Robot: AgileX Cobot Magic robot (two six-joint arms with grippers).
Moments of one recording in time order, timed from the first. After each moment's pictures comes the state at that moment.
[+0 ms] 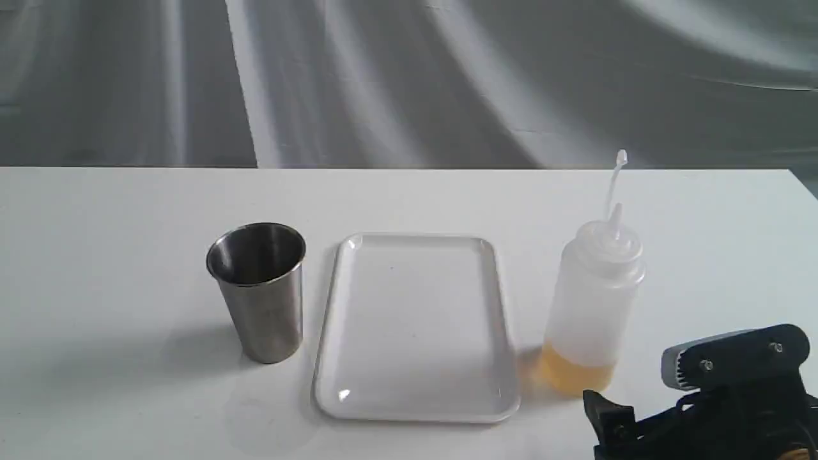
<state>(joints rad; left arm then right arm) -0.06 0.00 0.00 0.03 0.27 0.04 0.36 1.55 -0.22 0.41 -0.74 -0.22</state>
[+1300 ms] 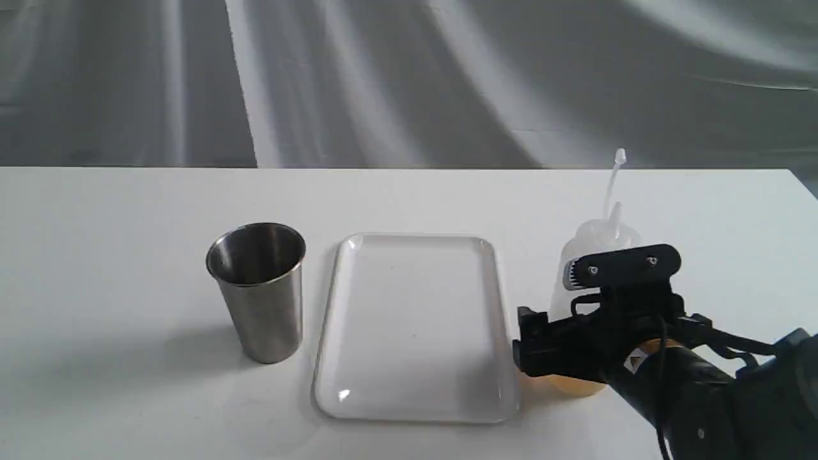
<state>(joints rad) -0.06 0.00 0.00 0.03 0.27 0.04 0.31 1.91 -0.60 0.42 -0.74 -0.22</state>
